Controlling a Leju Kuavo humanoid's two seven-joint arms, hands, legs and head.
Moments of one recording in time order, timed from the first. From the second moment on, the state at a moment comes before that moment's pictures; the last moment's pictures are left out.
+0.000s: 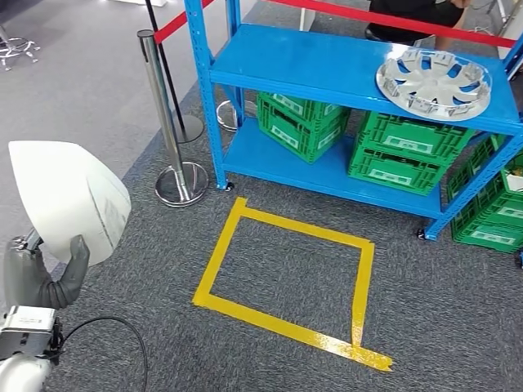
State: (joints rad) left arm -0.06 0.15 -0.33 -1.81 -0.35 0.38 -0.32; right arm 0.61 0.35 -0.47 -1.35 0.21 0.25 0.68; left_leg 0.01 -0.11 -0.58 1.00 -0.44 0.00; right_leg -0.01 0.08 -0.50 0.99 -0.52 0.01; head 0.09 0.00
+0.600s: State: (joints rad) left arm -0.06 0.15 -0.33 -1.81 -0.35 0.38 -0.32; right arm 0.60 0.35 -0.47 -1.35 0.21 0.26 0.68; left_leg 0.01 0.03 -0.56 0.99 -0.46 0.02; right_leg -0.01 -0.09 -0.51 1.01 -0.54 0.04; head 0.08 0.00
